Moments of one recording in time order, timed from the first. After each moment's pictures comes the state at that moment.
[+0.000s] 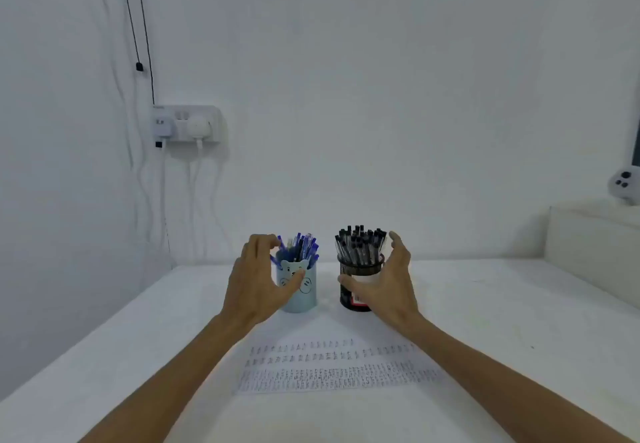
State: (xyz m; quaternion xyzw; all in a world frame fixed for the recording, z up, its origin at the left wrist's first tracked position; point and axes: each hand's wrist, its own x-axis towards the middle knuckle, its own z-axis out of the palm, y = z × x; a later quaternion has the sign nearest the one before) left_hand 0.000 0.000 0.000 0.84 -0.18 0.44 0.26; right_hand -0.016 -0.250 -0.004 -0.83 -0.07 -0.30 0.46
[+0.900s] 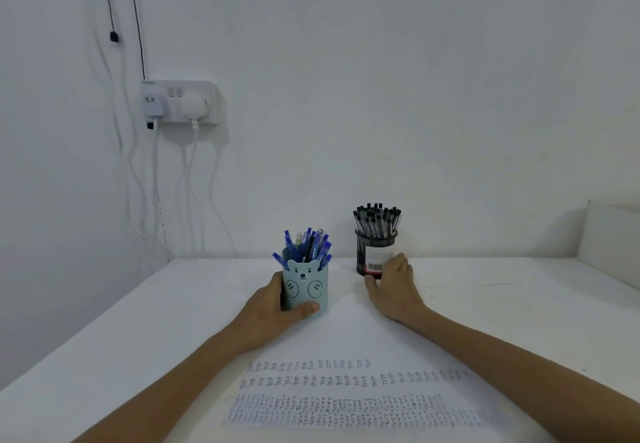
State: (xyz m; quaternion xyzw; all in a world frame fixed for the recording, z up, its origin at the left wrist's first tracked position) left_hand 0.031 0.011 -0.041 0.89 -0.16 0.07 0.43; right_hand 0.088 -0.256 -0.045 -0.95 0.02 -0.14 0.29
